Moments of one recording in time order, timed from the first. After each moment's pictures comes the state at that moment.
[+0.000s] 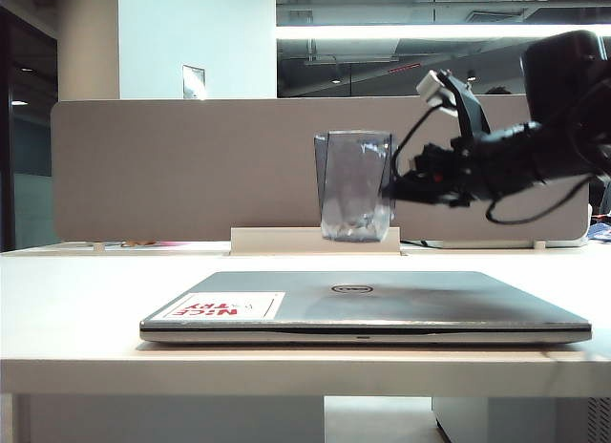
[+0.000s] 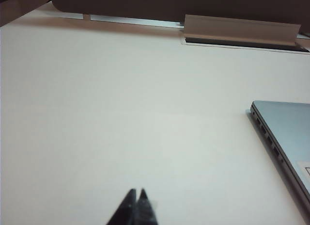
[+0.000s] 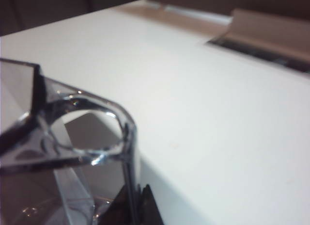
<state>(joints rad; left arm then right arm) -0.02 0.00 0.00 -0.13 0.03 -0.06 0.22 1.82 0.81 0.82 -0.57 -0.08</state>
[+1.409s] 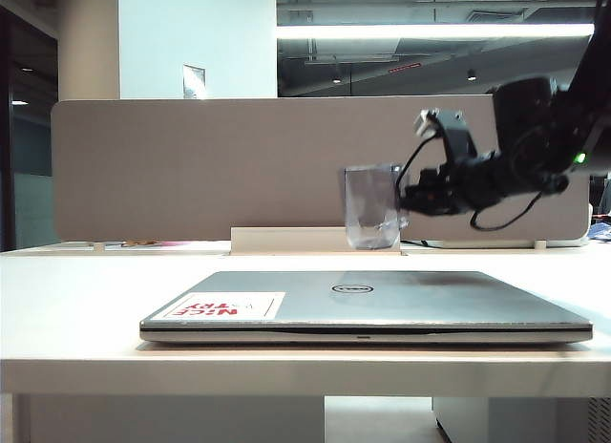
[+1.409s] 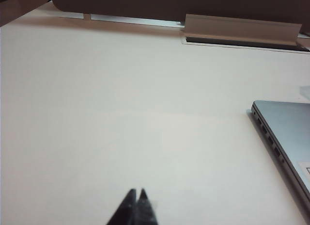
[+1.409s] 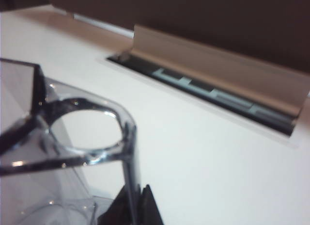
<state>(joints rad) -0.02 0.00 0.00 -0.13 0.03 -0.06 0.13 2.13 1.26 0.70 -0.46 -0.15</state>
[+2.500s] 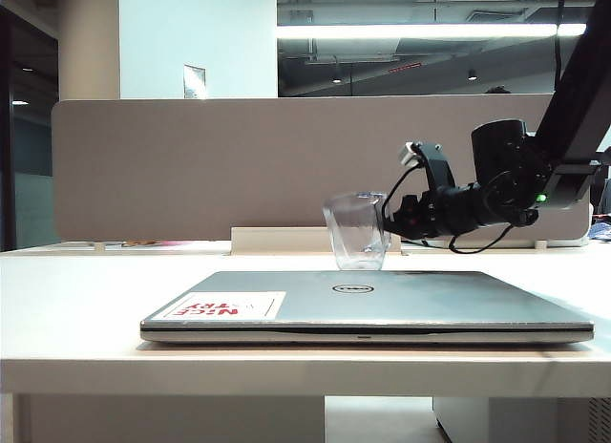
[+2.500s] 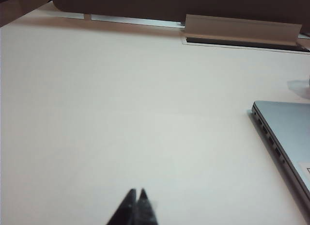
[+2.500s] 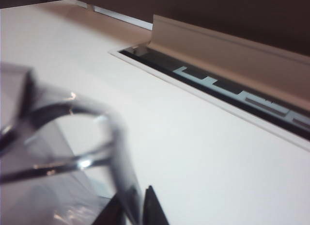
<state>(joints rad) -0.02 0.00 0.00 -0.13 0.03 -0.06 0.12 2.36 1.54 0.64 -0.58 -0.16</state>
